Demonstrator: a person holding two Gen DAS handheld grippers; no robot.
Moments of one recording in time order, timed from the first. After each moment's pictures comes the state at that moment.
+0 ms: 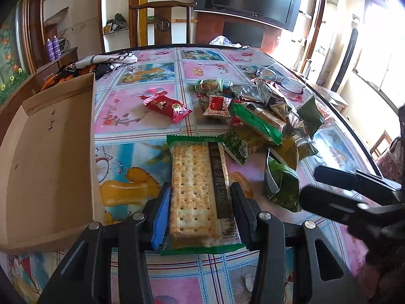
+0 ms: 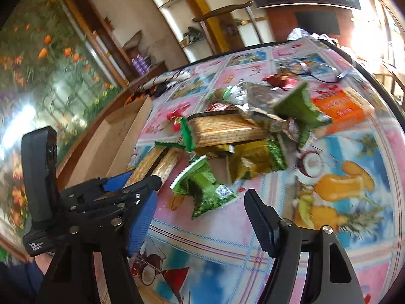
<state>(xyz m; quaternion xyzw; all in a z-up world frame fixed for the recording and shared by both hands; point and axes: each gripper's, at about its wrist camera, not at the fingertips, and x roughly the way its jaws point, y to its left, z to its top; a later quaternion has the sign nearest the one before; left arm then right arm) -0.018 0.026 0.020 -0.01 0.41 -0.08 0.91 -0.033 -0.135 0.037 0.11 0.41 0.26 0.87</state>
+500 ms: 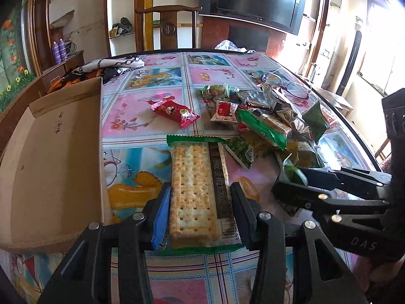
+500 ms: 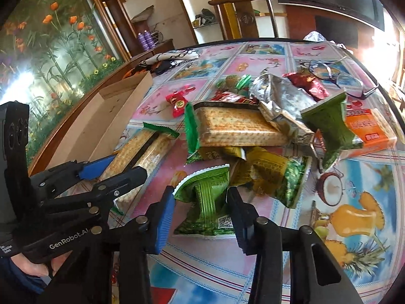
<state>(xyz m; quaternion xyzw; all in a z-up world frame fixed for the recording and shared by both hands) -0.019 0.028 0.023 -0.01 0.40 -0.06 0.92 -0.007 -0.108 0.023 0.04 0.43 0.26 0.86</state>
